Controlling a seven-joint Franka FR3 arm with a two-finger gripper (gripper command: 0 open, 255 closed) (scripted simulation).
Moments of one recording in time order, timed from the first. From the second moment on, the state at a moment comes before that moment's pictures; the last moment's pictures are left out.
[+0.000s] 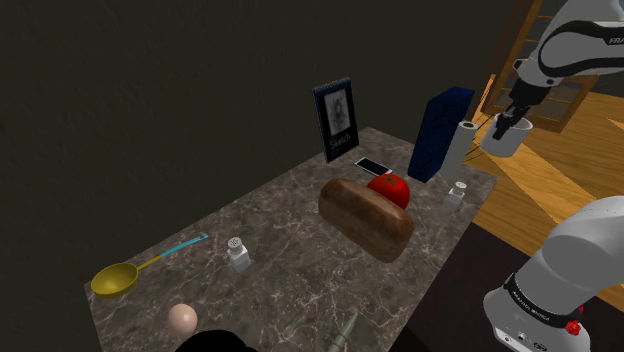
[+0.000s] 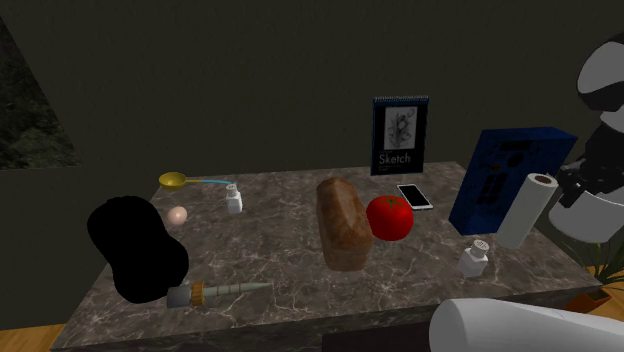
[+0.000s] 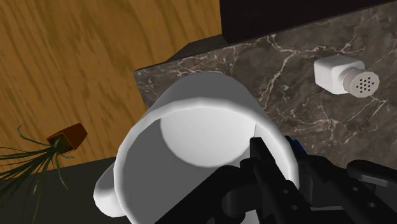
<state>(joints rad) -0.16 -0.75 -0.48 -2.51 -0.31 1.92 -0.41</state>
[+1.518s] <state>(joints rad) -0.18 -0.63 -0.59 -2.75 -0.38 2.27 -0.40</state>
